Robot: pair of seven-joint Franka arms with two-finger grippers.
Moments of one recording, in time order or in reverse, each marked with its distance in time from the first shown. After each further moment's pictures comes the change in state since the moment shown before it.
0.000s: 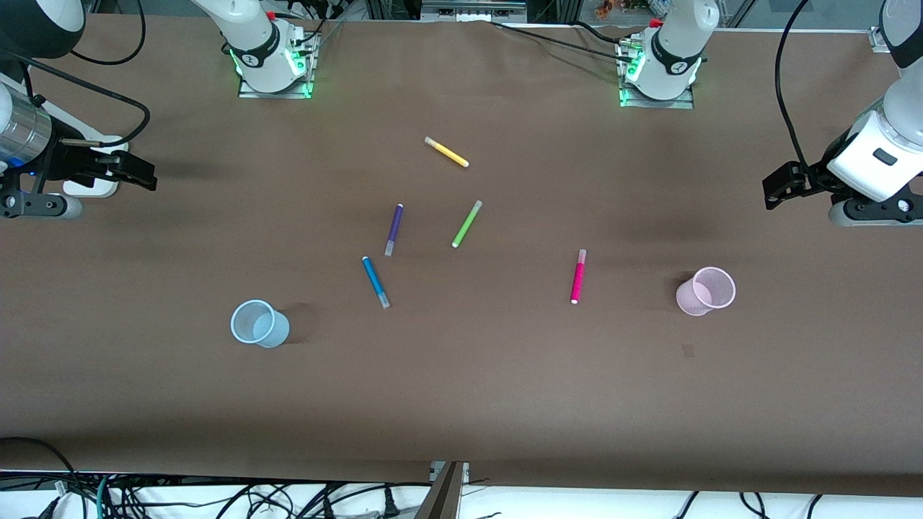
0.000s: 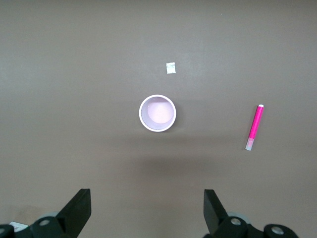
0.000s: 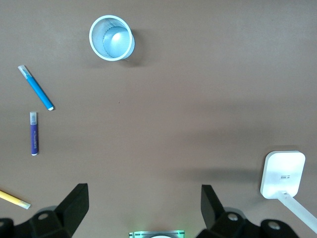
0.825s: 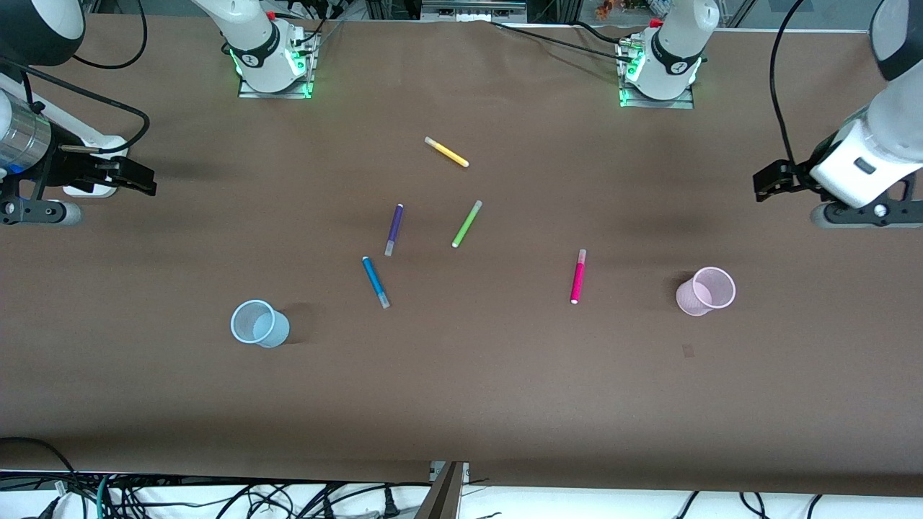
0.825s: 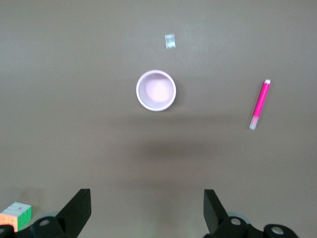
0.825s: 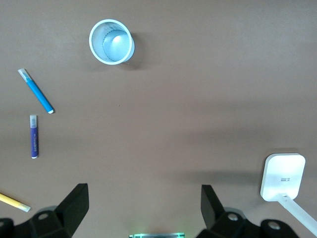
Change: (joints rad) left arm -0.007 0.035 -0.007 -0.007 0.000 -0.089 0.008; right arm -0.001 0.023 0.000 0.025 0.001 0.000 0.000
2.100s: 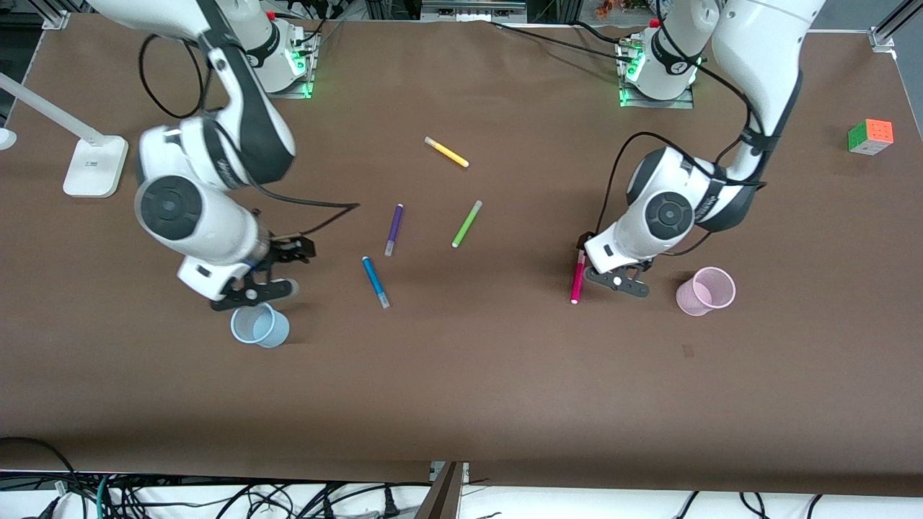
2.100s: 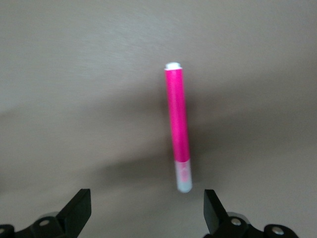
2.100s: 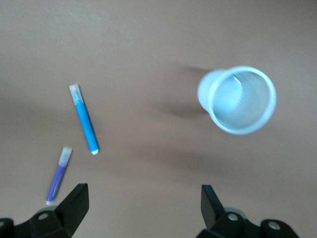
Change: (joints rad) left arm -0.136 0.389 -0.152 -0.376 -0.006 0.790 -0.004; right arm 0.267 0.359 0.021 0.002 0.011 0.389 0.005
